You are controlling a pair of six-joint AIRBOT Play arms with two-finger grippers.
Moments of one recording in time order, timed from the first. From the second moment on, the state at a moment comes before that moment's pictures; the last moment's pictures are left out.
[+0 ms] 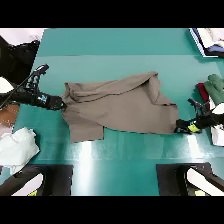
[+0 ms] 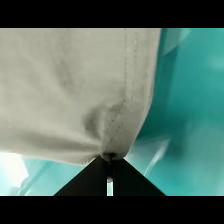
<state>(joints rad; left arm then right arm) 0.00 -1.04 0.99 1.02 -1.24 -1.29 -0.33 -1.07 0.65 -1.25 1.22 1.34</state>
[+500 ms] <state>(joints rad) 0.00 -1.00 1.70 1.01 -1.22 -1.31 -0.32 -0.86 1.25 -0.88 1.01 1.34</state>
